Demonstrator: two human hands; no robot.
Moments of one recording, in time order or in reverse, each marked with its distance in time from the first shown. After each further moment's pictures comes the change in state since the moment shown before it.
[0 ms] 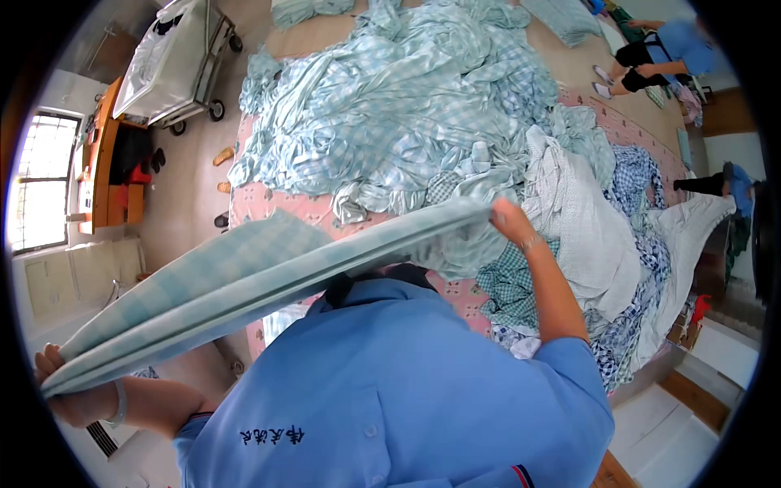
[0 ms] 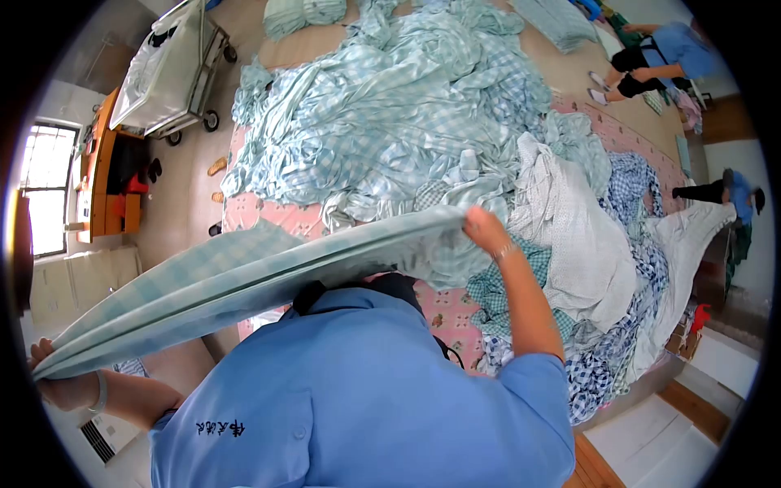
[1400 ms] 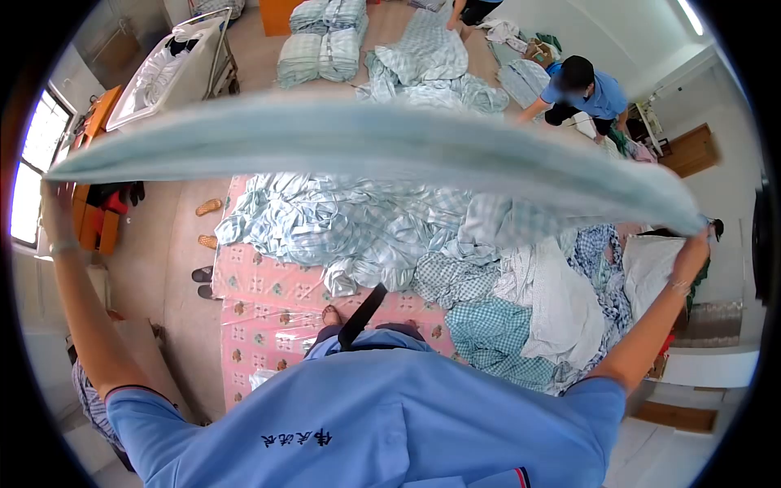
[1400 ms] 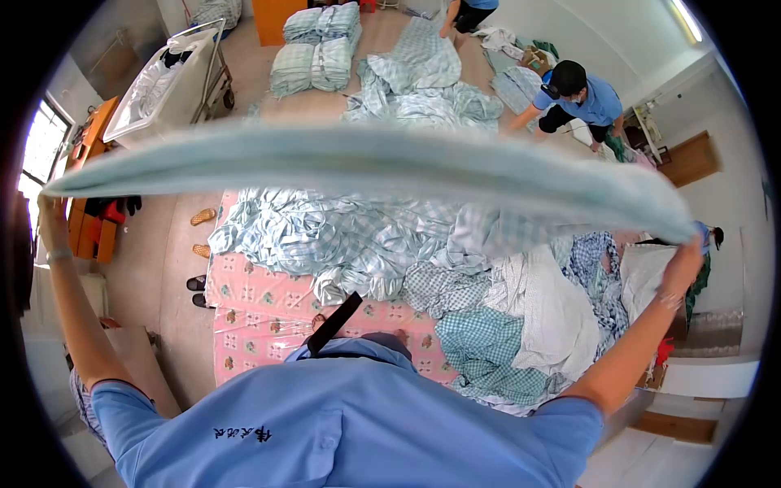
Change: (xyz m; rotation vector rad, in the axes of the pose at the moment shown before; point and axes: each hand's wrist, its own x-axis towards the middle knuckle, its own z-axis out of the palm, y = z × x) left_hand -0.097 -0.396 0.221 -1.066 -0.039 -1.157; right_hand -0.055 -0.145 -0.418 -0.838 1.162 0.387
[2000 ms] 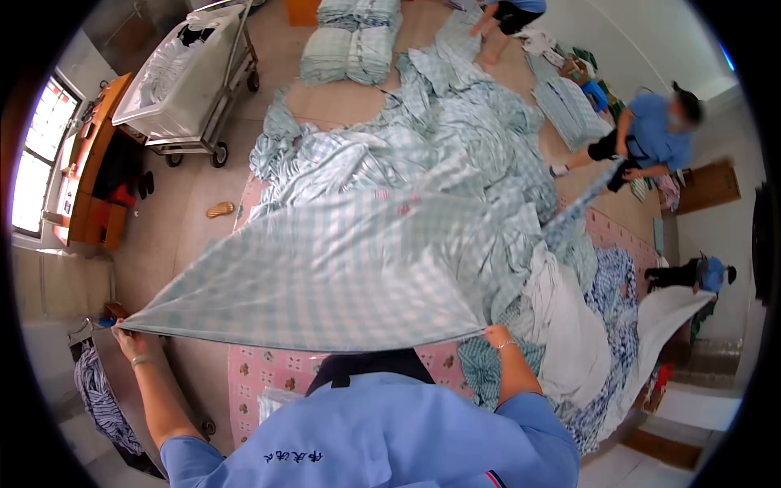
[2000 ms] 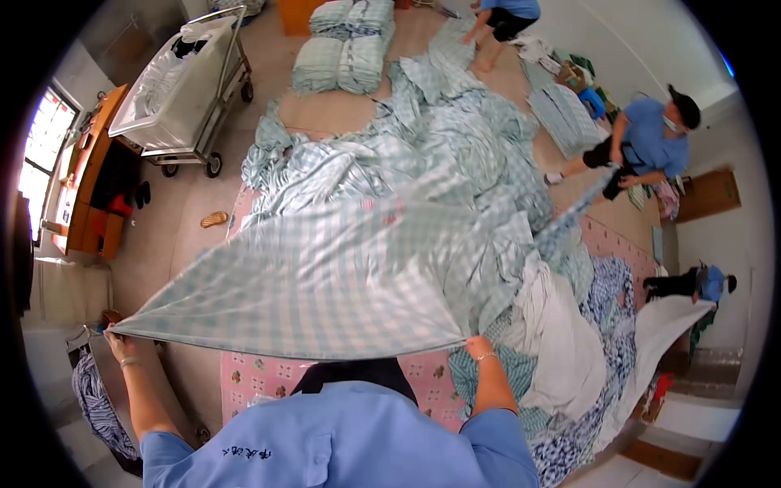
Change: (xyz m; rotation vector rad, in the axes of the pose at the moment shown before) left_hand -0.175 -0.212 -0.149 -0.072 0.751 -0.394; right_hand -0.396 -0.198 0.341 0.233 -1.490 -0.017
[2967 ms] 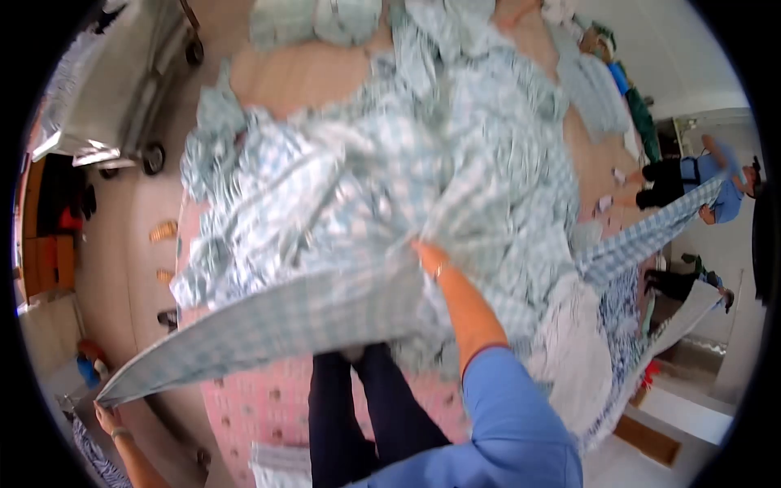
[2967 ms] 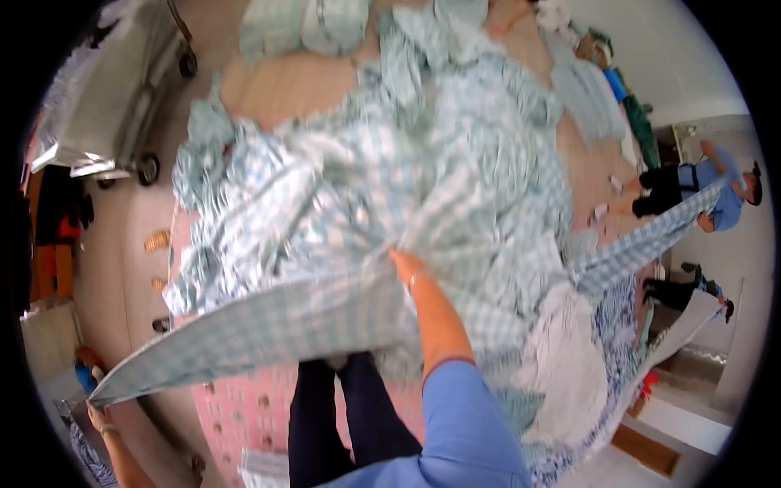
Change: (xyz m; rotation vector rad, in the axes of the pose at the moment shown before) left_hand 0.167 -0.202 0.005 1.758 -0.155 0.565; right_hand 0.574 -0.164 0.058 0.170 -0.135 0.005
